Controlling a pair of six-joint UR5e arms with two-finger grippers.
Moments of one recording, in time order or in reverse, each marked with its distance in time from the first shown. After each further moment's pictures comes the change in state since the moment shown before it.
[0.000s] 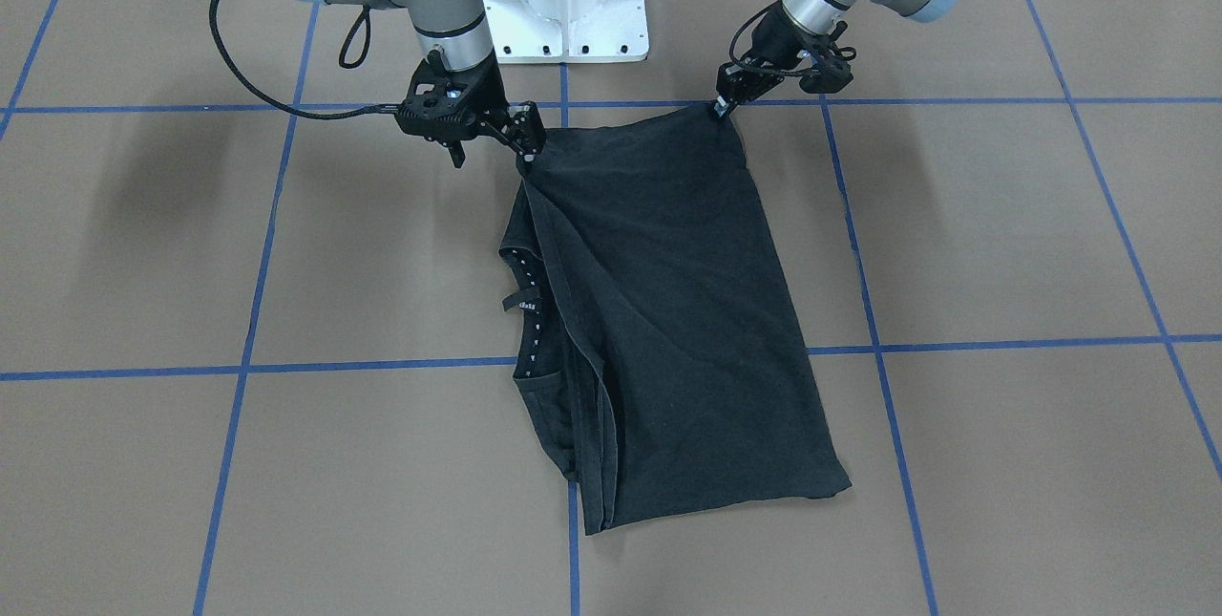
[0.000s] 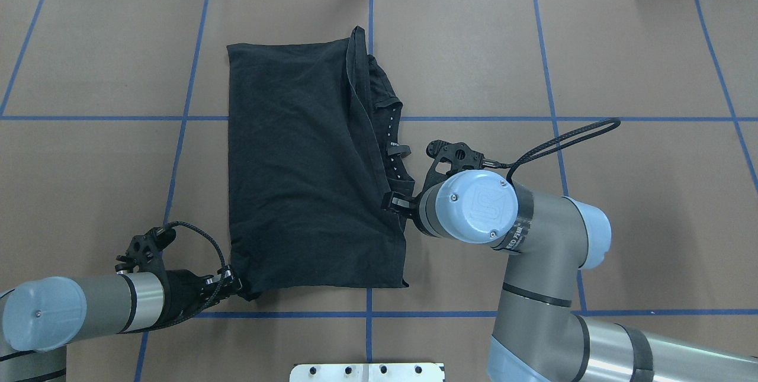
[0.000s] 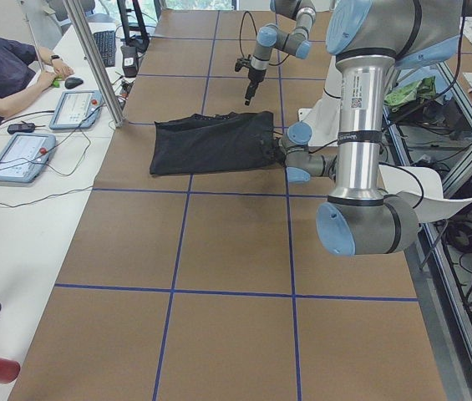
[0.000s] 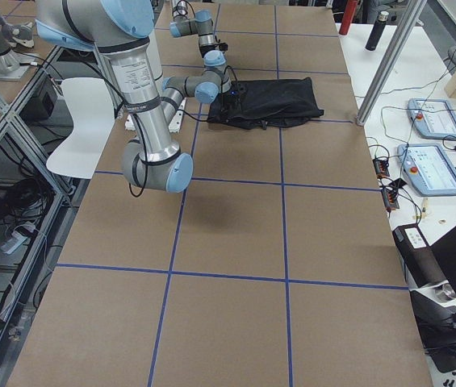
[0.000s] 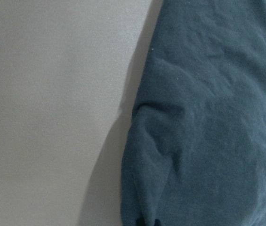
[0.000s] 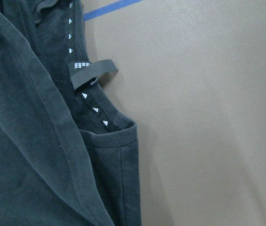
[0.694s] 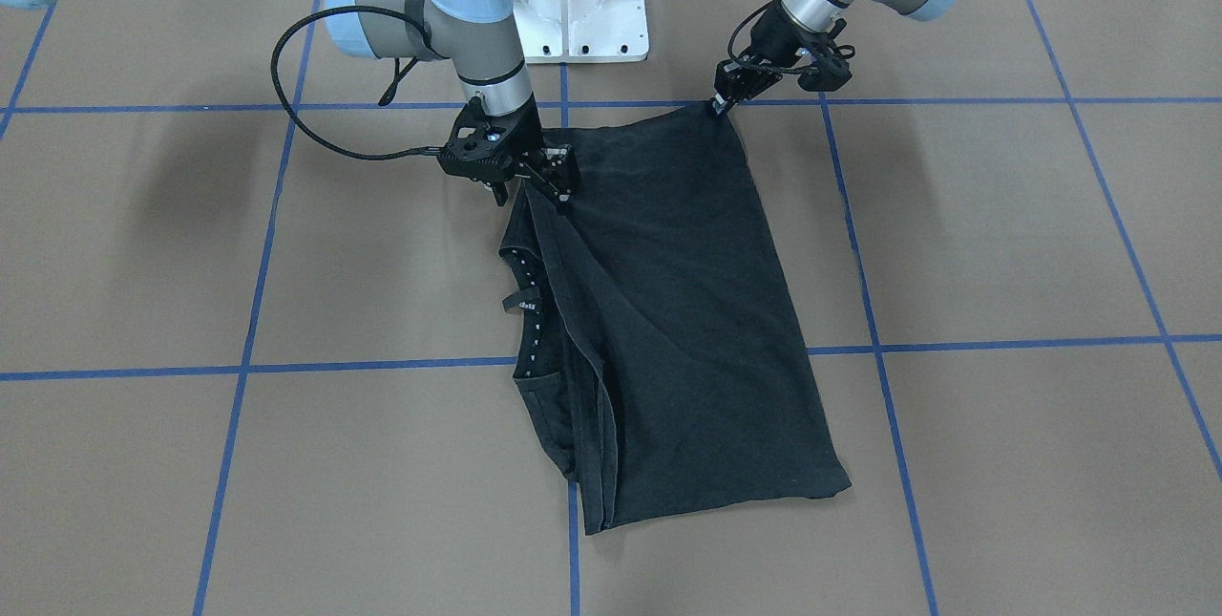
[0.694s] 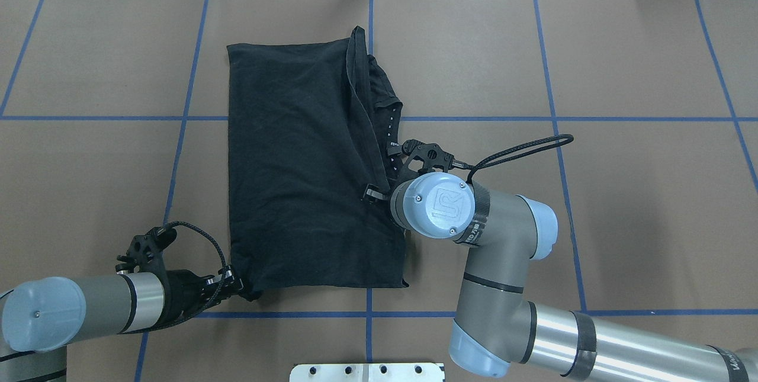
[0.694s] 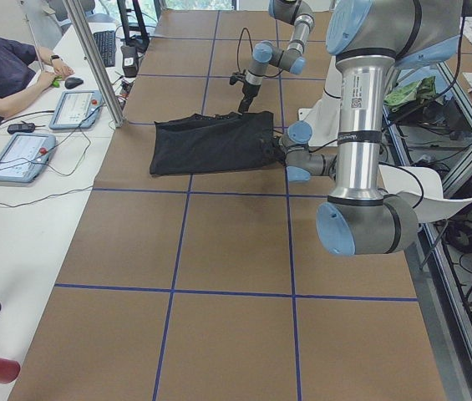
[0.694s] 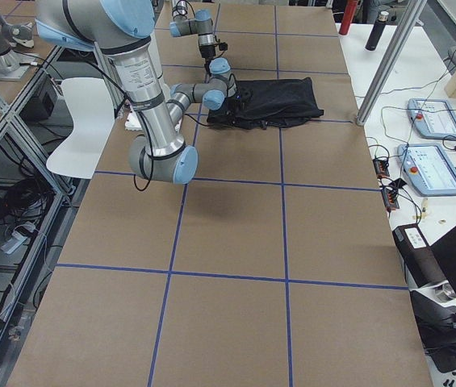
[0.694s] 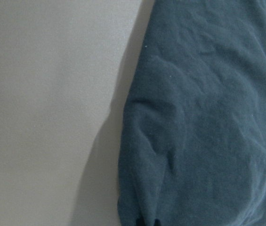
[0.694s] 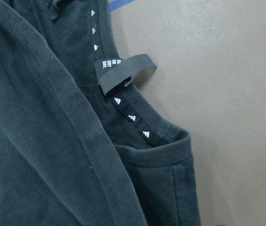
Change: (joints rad) left arm 0.001 -0.002 -0.004 -0.001 0.000 0.001; right arm -0.011 0.080 -0.191 0.153 -0.037 0.059
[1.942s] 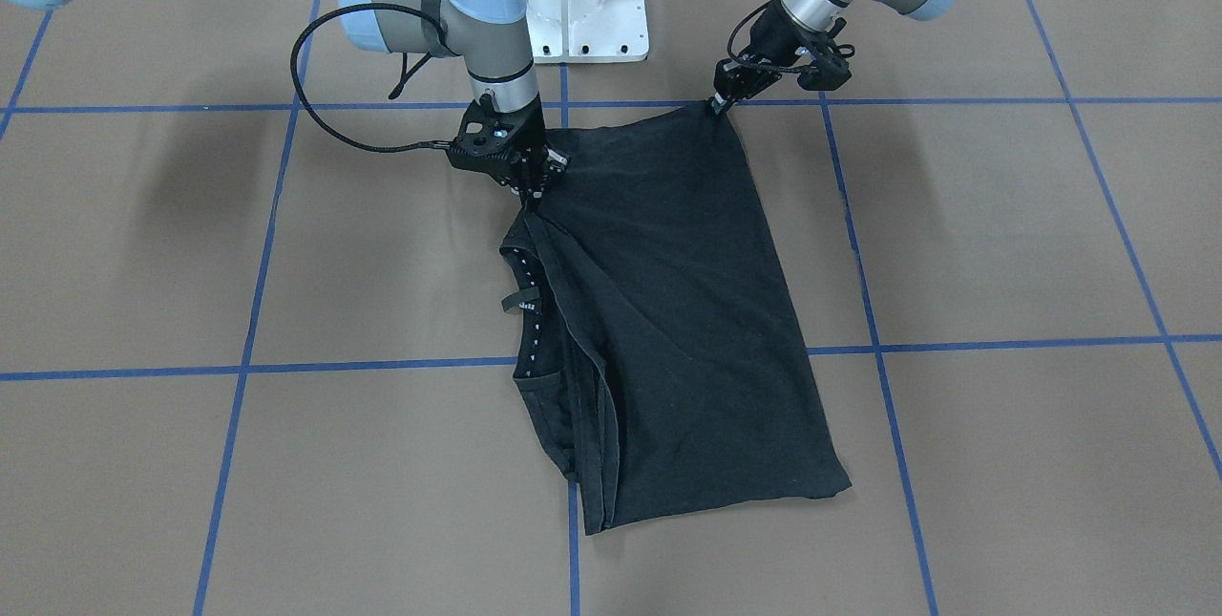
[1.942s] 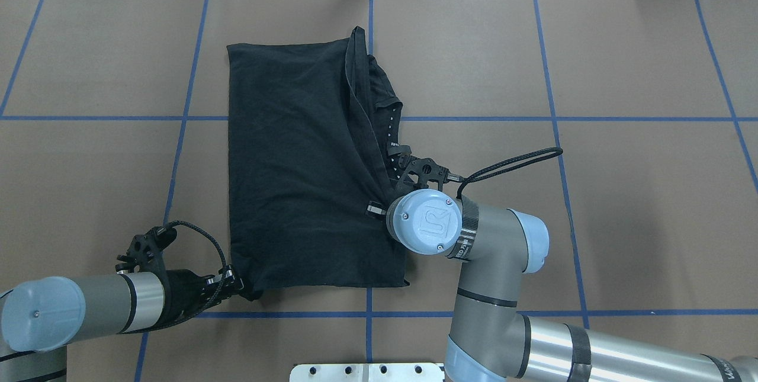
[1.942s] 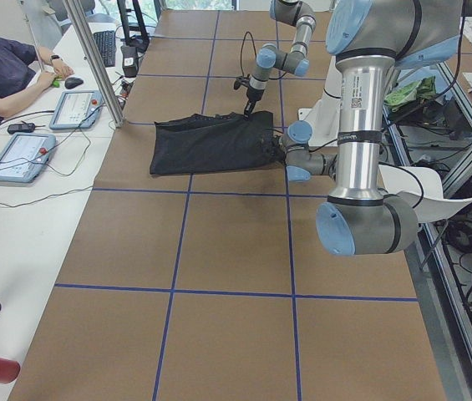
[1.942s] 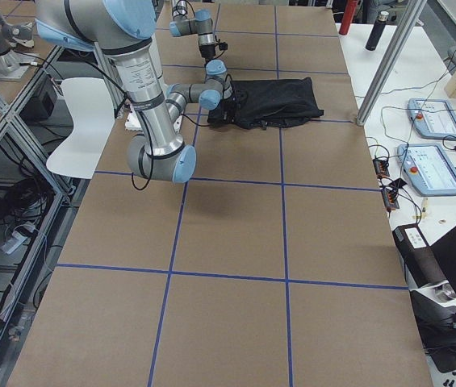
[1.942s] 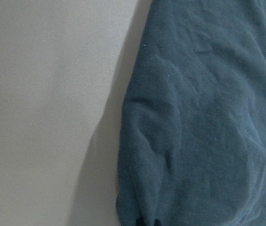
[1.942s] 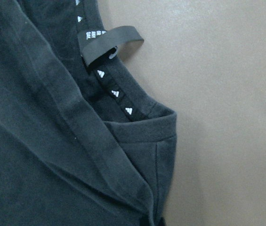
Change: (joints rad) left arm -0.001 0.000 -0.003 0.000 -0.001 0.000; right arm -0.032 0.004 -0.001 -0.055 -0.022 -0.006
